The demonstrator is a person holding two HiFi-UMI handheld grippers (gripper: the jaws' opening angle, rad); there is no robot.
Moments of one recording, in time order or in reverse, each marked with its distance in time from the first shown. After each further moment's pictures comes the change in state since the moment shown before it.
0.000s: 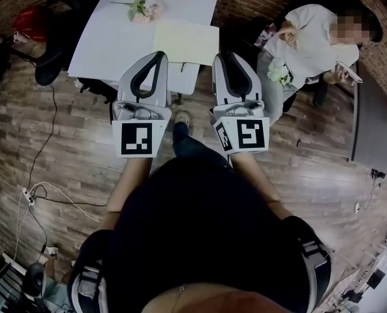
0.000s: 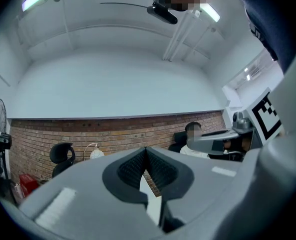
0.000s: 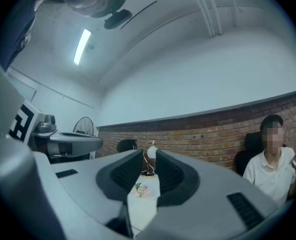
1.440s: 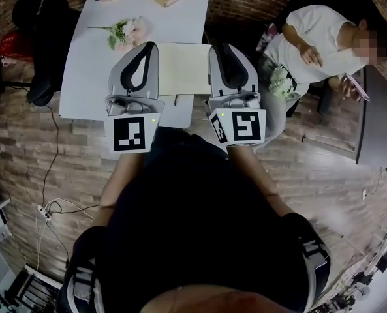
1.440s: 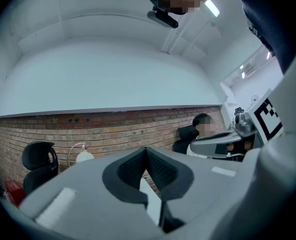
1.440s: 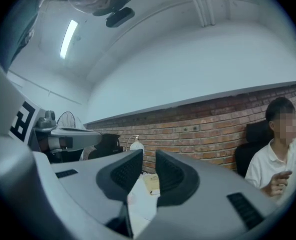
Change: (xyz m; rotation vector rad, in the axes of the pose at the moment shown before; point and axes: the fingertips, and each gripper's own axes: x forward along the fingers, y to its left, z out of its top) left arm 0.177 0.053 -0.032 0.036 0.014 -0.070; right arm 0.139 -0.102 -0.053 0.041 0.036 -0.093
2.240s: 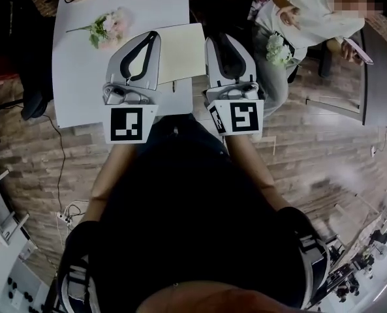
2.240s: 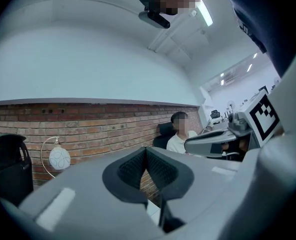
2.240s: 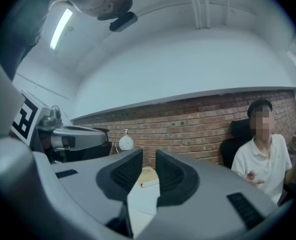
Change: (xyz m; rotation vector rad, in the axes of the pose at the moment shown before) left arm 0.030 -0.025 -0.029 0.041 0.032 -0.276; right arm -0.010 -0.013 -0.033 -0.003 0.043 -0.150
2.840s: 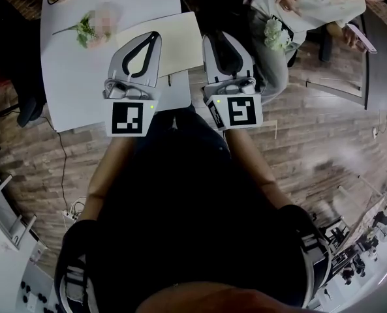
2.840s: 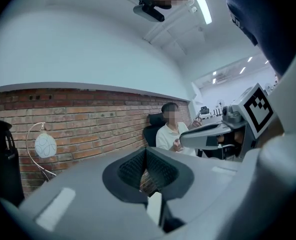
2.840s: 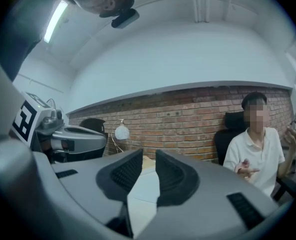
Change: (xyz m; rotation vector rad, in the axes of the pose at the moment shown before) left arm 0.017 -0.023 -0.050 -0.008 0.088 -0.126; right arm -0.005 -0.010 -0.043 0.024 0.088 -0.047
